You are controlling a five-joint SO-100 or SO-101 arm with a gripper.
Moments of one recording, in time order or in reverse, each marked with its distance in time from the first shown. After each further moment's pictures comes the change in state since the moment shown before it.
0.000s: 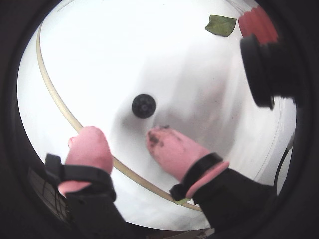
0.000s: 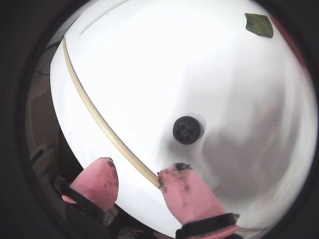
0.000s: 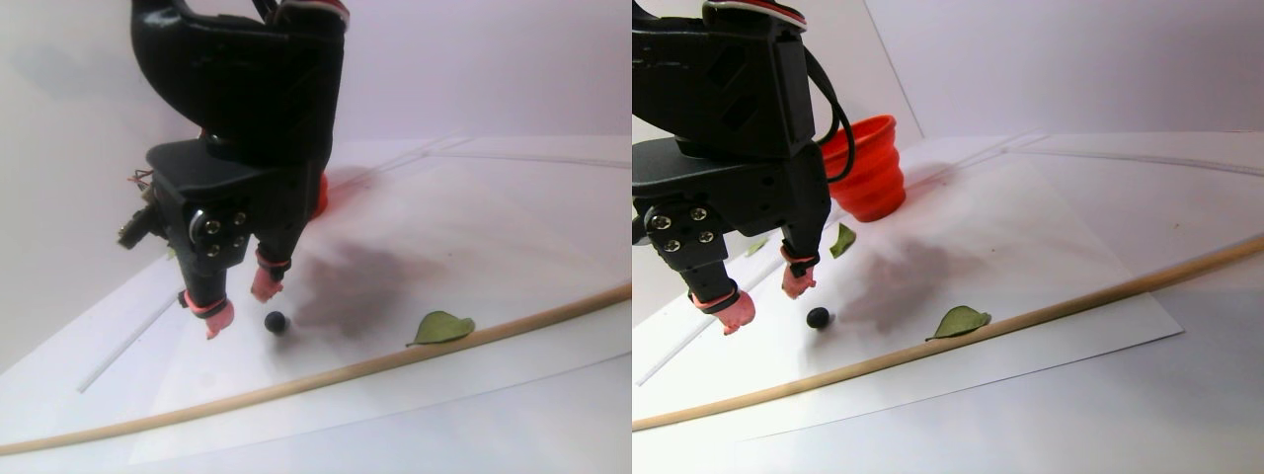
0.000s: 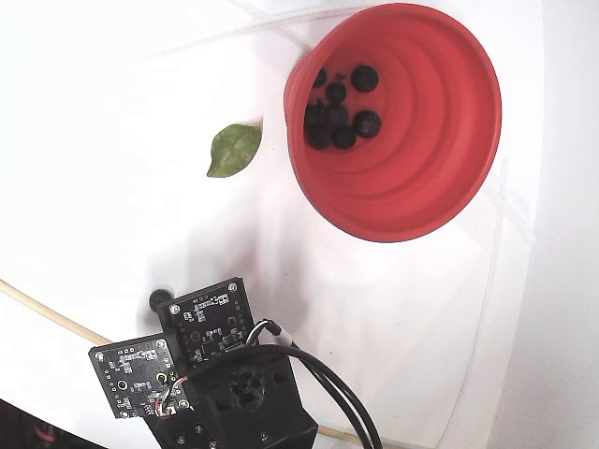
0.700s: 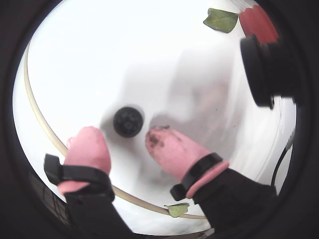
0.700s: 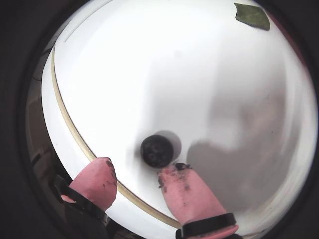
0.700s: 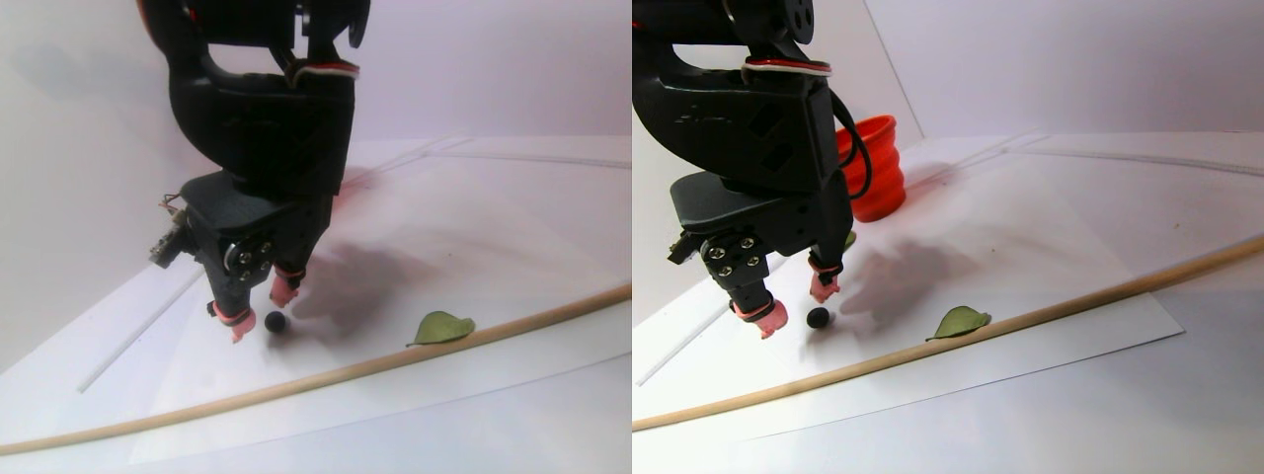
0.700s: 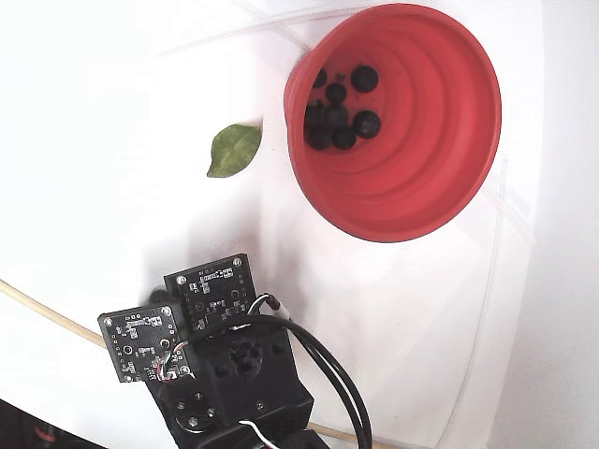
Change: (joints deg) arm 2.8 -8.9 -7.9 -3.5 -2.3
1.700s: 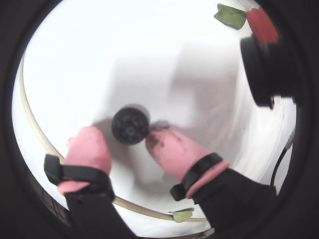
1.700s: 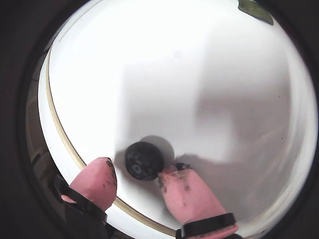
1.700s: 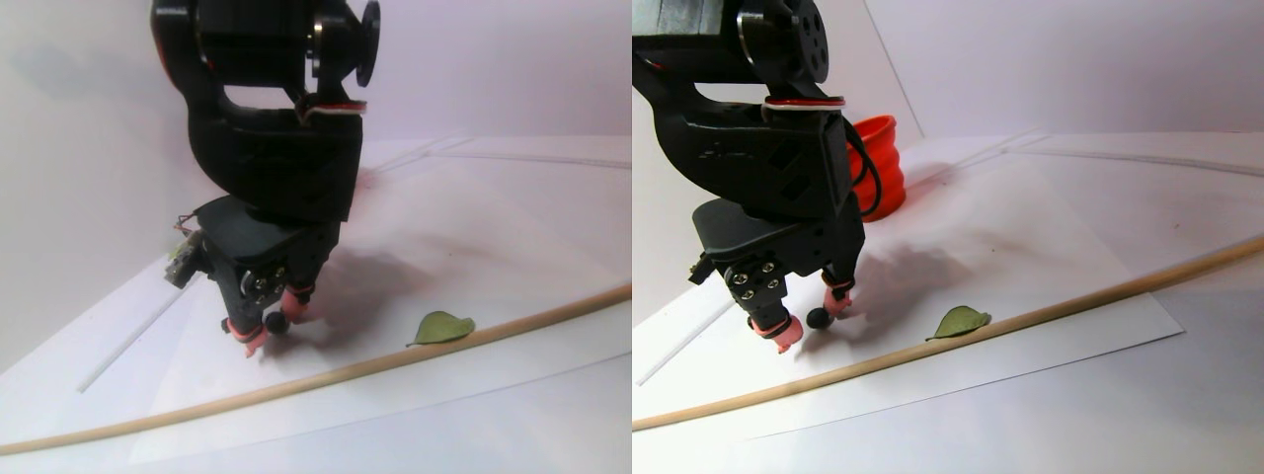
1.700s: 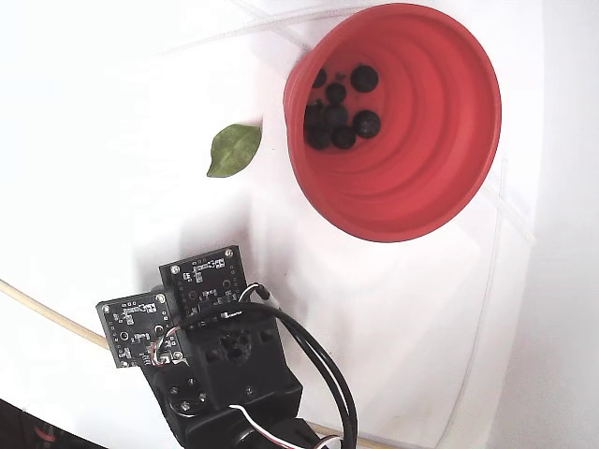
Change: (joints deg) arm 1.2 -7.4 -5.5 -1.5 -1.0
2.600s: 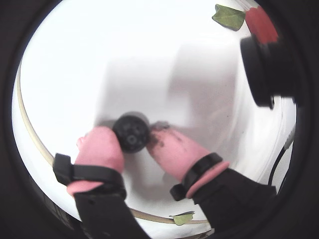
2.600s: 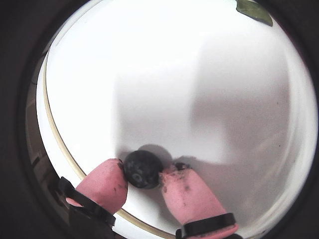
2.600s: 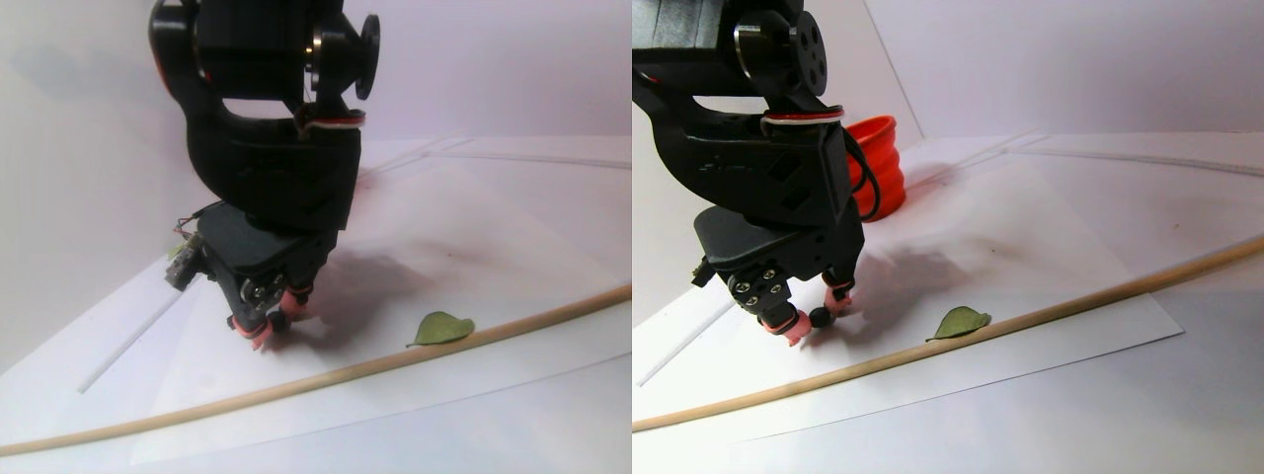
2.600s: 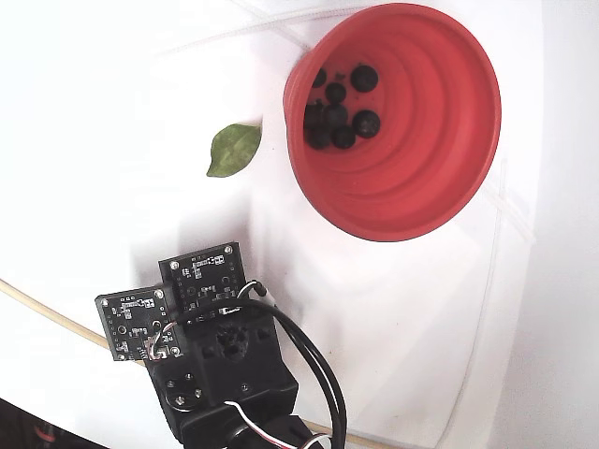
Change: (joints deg) arm 0.0 -3.0 -1.5 -4.0 0.6
